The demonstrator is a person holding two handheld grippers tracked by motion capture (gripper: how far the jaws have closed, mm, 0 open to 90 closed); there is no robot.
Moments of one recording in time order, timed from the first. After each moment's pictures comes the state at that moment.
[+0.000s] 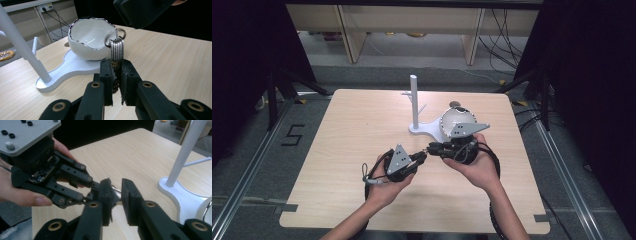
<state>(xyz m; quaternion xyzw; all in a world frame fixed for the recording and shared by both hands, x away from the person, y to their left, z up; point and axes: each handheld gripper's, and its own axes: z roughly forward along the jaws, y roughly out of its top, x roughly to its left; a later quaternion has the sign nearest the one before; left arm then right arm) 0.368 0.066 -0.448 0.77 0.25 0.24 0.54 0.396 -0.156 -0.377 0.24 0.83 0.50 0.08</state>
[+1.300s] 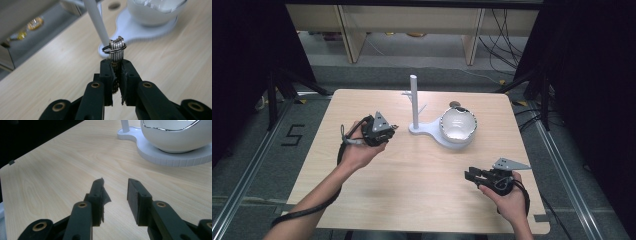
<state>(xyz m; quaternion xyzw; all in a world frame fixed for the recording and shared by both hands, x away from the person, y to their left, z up) 0.451 0.134 -0.398 0.86 0.29 0.26 0.32 0.358 -0.268 -0.487 0.39 0.75 0.52 0.09</state>
